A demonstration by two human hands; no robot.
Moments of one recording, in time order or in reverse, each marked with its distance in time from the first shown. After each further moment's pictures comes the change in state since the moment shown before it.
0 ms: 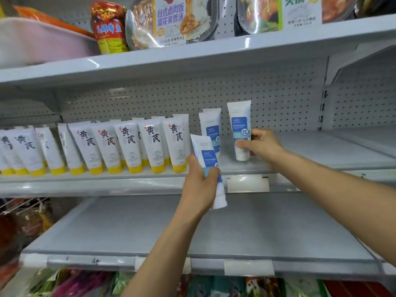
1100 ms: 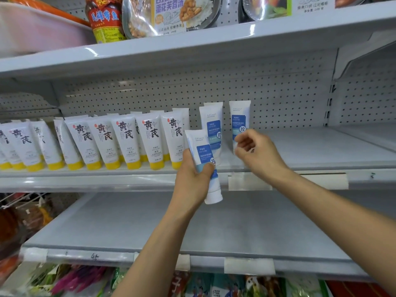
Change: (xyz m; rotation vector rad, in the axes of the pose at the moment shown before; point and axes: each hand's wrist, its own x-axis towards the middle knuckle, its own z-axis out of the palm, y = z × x) left_hand 0.016 -0.014 -0.007 0.002 0.063 0.041; right_hand -0.038 0.003 0.020 -0.281 0.033 -0.273
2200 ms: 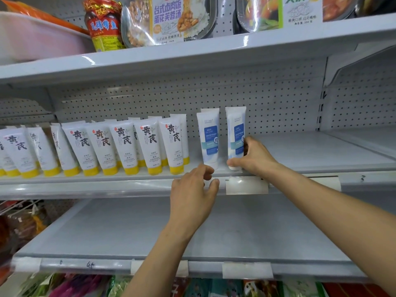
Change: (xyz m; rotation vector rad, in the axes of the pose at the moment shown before) left_hand -0.013 -0.010 -0.002 0.677 -0.053 0.244; right_hand 0.015 -0.001 -0.003 -0.101 -0.145 0.222
